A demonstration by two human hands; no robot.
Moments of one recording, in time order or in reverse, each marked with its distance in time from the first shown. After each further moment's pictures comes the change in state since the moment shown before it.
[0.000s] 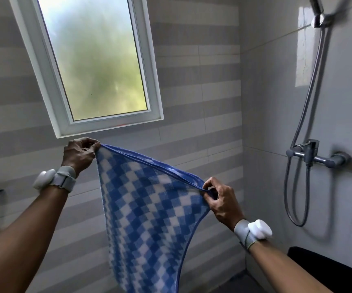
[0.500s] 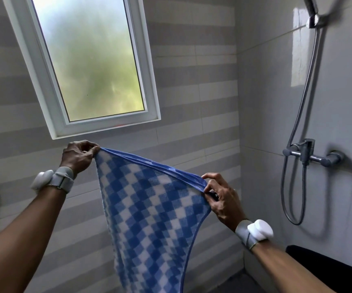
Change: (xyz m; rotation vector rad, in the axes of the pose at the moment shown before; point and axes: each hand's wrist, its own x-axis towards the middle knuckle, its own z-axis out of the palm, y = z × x) left_hand 0.000 0.000 0.005 0.020 -0.064 -0.038; right_hand -0.002 0.006 -0.009 -0.162 0.017 -0.192
